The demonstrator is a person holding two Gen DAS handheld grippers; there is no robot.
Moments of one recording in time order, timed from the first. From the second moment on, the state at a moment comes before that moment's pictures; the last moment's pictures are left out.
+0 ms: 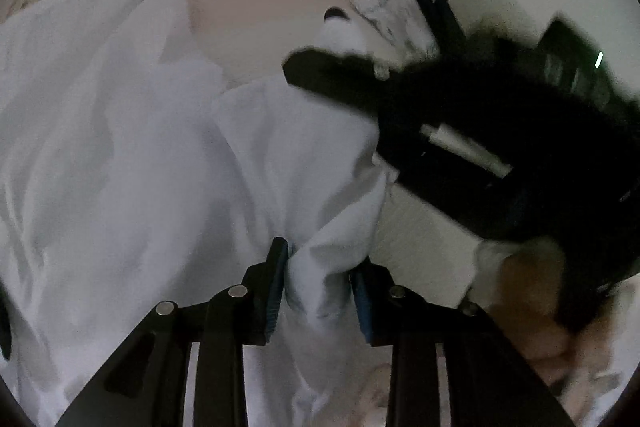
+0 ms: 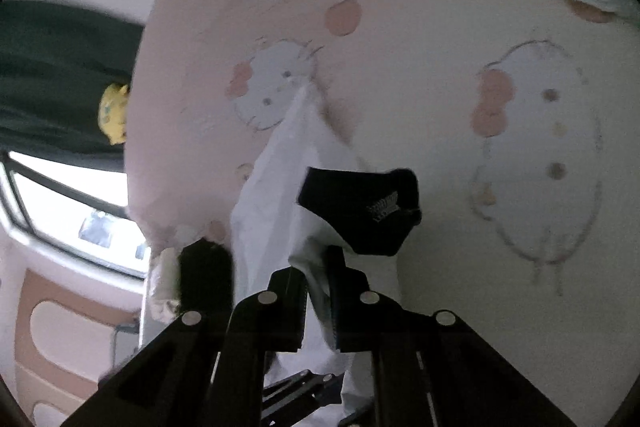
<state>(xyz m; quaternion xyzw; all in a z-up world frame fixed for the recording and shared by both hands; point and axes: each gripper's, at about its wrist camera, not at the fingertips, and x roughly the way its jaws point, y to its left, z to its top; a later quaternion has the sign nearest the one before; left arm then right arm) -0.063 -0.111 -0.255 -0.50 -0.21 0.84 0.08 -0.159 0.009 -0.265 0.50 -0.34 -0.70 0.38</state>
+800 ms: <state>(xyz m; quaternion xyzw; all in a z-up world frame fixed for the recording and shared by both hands) -0.054 -0.147 -0.260 -0.49 -0.18 0.85 0.02 -0.142 -0.018 -0.261 0.53 -0.29 -0.69 0.40</state>
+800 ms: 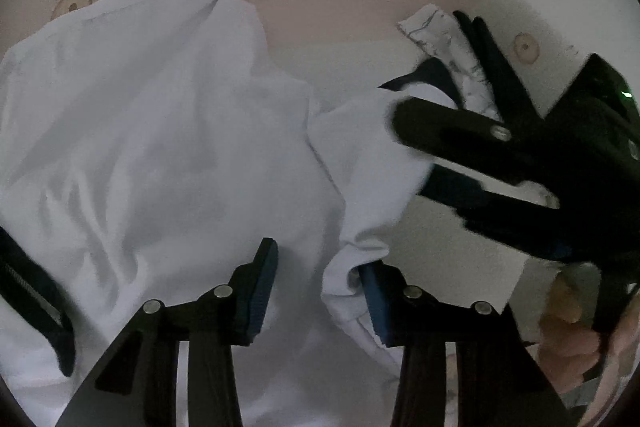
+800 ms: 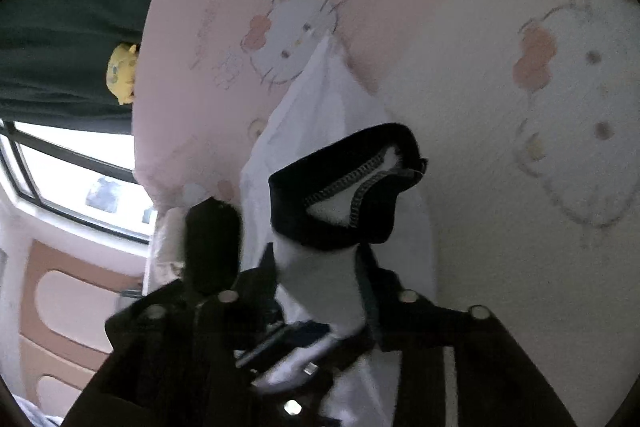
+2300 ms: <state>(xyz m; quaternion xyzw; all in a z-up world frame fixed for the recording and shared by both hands) -0.072 -0.169 -0.269 -0.46 -0.14 0.88 0.02 -0.151 -0.050 -0.275 0.52 -0.36 -0.64 0.42</state>
